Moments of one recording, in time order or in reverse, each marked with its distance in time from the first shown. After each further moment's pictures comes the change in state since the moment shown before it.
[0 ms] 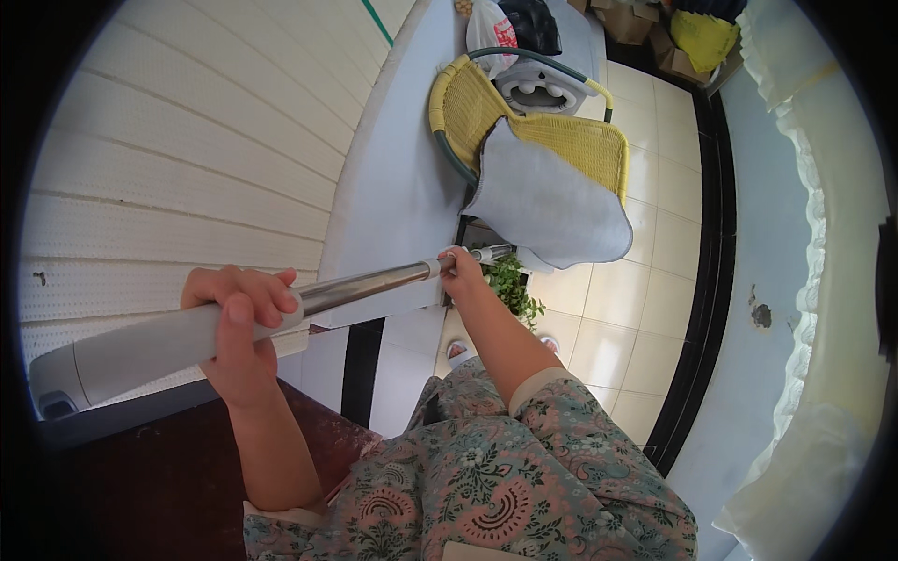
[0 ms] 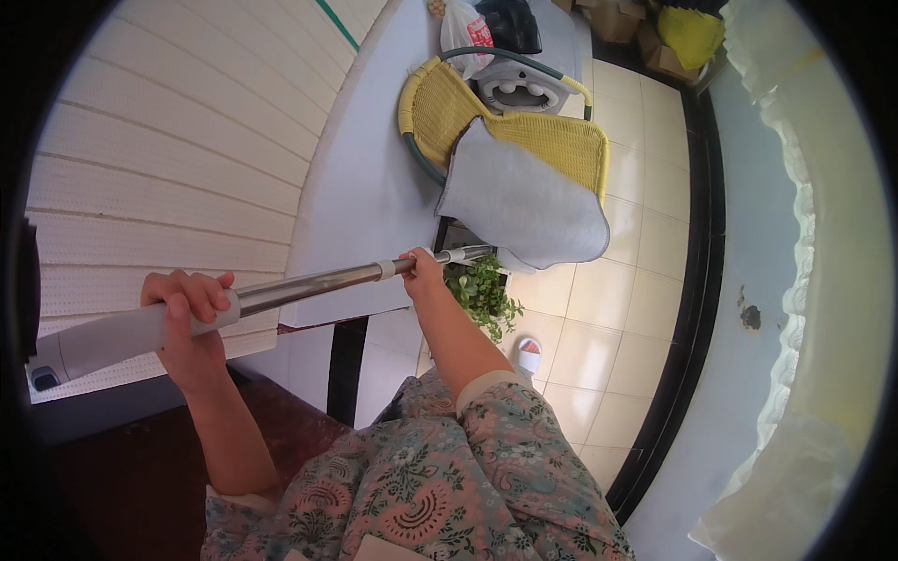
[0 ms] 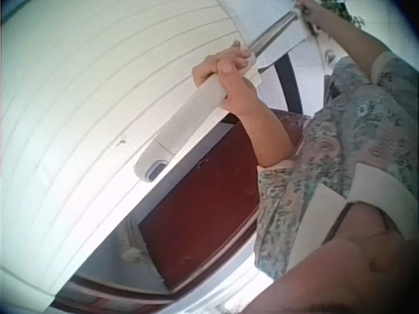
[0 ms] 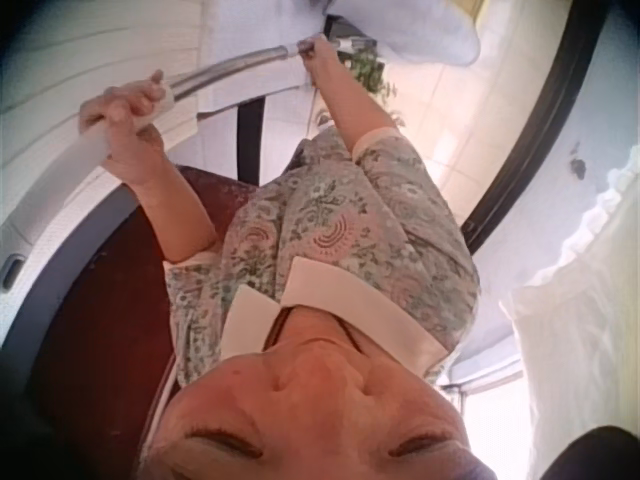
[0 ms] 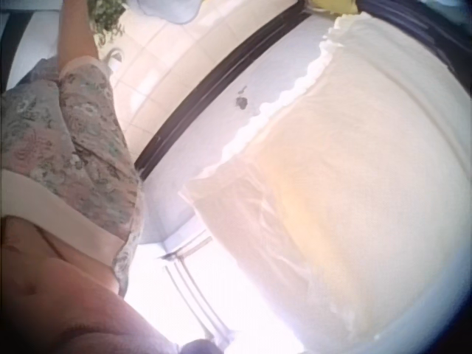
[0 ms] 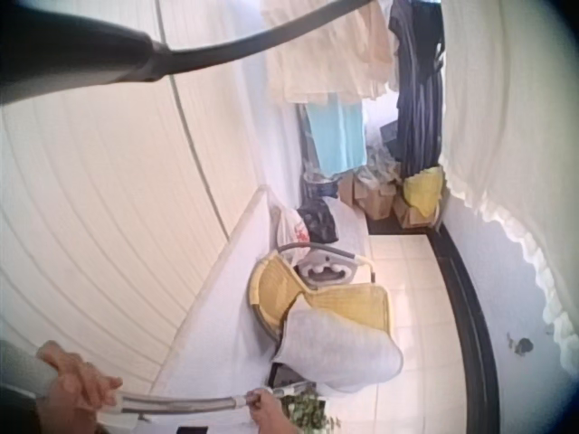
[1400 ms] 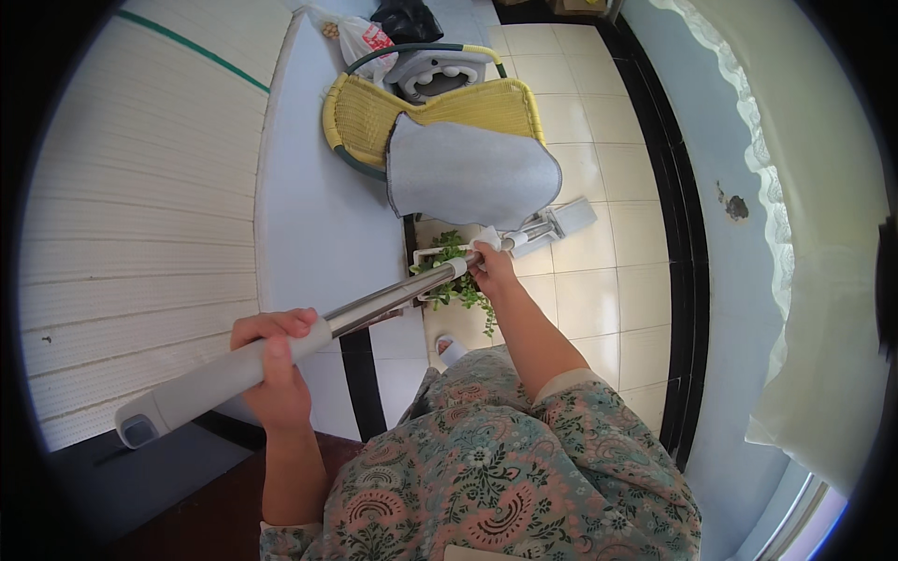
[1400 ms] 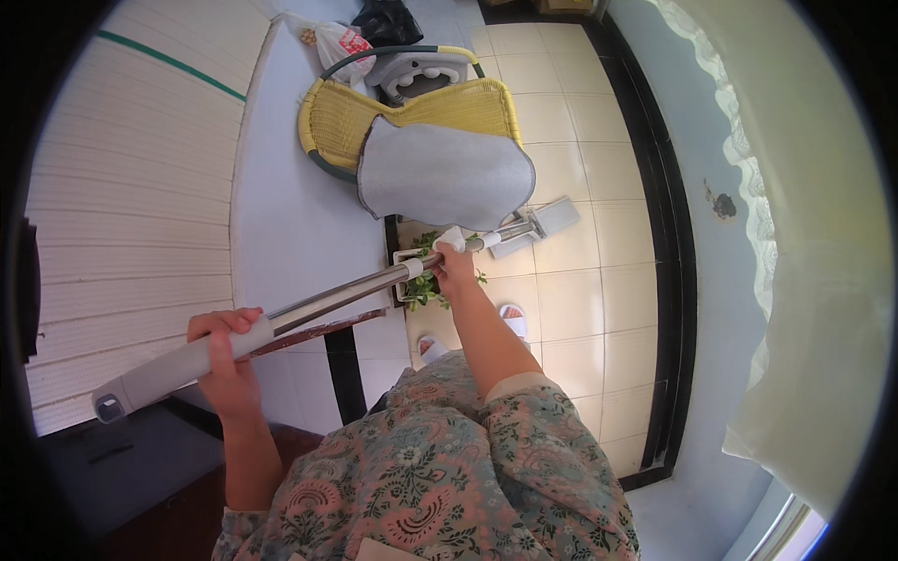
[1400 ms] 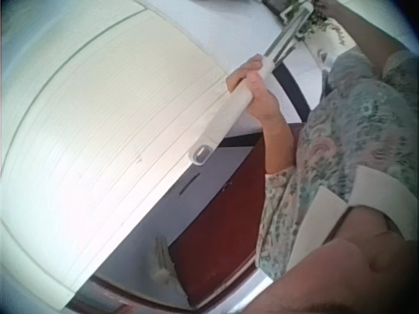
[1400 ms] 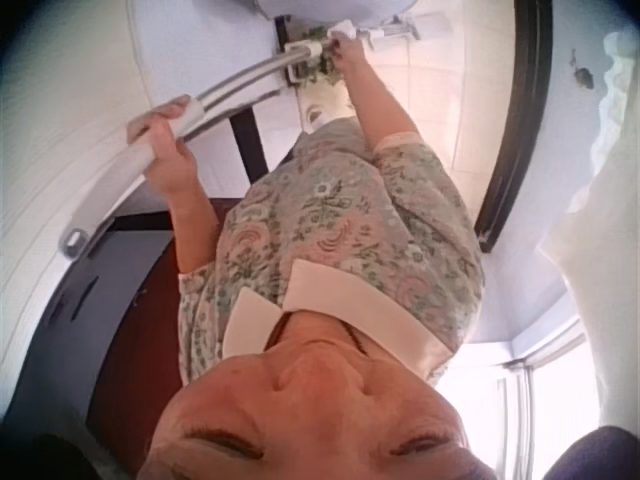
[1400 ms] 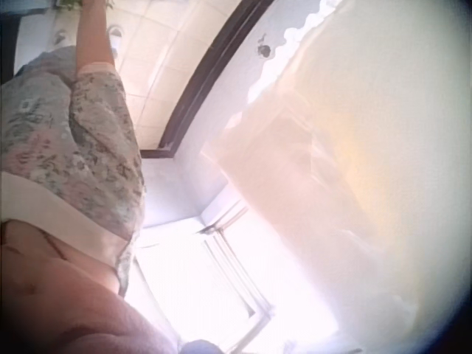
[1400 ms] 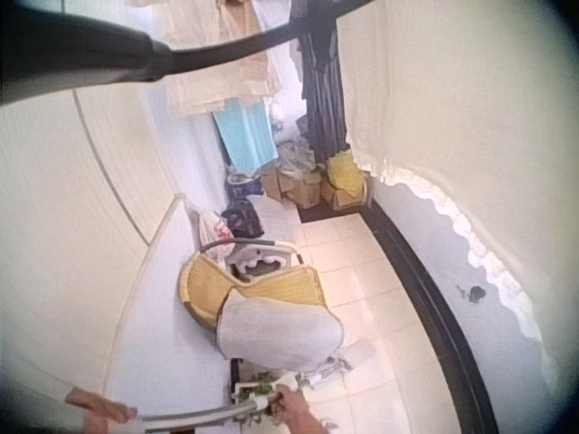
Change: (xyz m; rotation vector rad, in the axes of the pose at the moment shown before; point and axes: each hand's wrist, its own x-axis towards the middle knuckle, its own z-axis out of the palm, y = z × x) left_hand -0.083 -0.006 0.090 -0.068 -0.071 -0.120; right_hand -0.101 -0.127 -0.129 -0.074 0.044 -0.376
